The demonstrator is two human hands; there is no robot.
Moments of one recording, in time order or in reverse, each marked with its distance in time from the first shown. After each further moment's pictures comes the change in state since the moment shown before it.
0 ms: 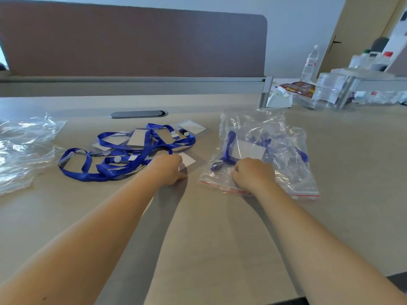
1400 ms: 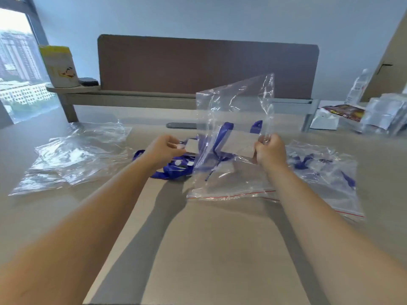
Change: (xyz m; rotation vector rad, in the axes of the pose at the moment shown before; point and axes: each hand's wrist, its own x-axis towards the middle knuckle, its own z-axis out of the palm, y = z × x) left_hand -0.087 -0.123 -0.038 -1.002 0.418 -0.213; right_hand -0.014 -0.109 -0.059 1.208 0.305 0.070
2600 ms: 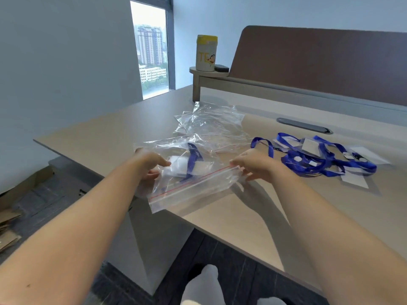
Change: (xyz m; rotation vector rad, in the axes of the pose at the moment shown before) left_hand -0.122 -0.171 -0.195 -0.303 0.408 -0.705; right_hand -0.139 -0.061 0.196 -0.390 -1.063 0.000
